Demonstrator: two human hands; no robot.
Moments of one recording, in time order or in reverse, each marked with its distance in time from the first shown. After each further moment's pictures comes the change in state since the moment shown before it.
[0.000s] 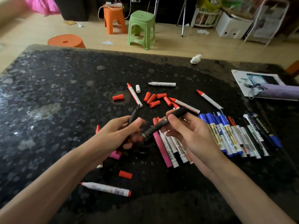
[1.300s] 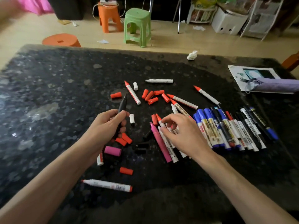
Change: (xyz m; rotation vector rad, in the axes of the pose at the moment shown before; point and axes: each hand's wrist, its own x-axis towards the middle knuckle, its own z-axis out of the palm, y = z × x) left_hand 0.017 -0.016 -0.016 0.037 0.257 0.014; right_hand 0.030 0.034 -0.022 -1.214 0.063 -0.361
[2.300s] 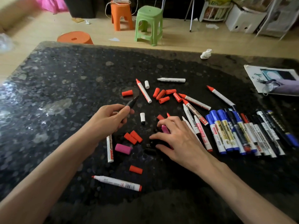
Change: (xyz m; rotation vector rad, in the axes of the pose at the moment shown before) left_hand -0.004 0.019 -0.029 0.291 0.007 0.025; right_hand -0.005 -0.006 0.035 -0.240 -0.110 -0.456
